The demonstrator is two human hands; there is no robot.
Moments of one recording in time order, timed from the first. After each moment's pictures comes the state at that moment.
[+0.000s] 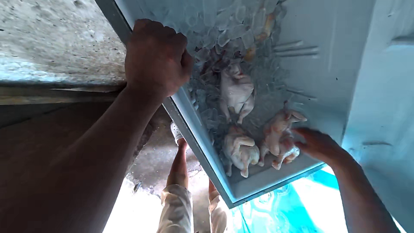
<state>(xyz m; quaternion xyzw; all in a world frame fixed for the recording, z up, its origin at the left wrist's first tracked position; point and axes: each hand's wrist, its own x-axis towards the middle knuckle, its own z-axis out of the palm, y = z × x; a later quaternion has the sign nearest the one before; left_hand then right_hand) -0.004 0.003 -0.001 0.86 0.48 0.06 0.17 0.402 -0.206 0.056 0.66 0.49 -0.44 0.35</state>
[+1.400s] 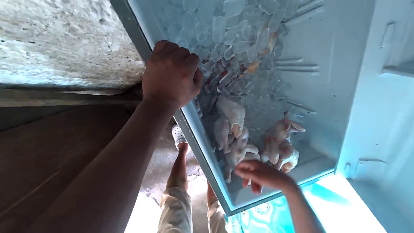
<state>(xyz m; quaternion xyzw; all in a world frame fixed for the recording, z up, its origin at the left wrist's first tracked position) -0.006 0.000 -0.008 0.86 0.48 0.11 0.14 0.259 -0.220 0.055 0.58 0.22 -0.76 0.18</state>
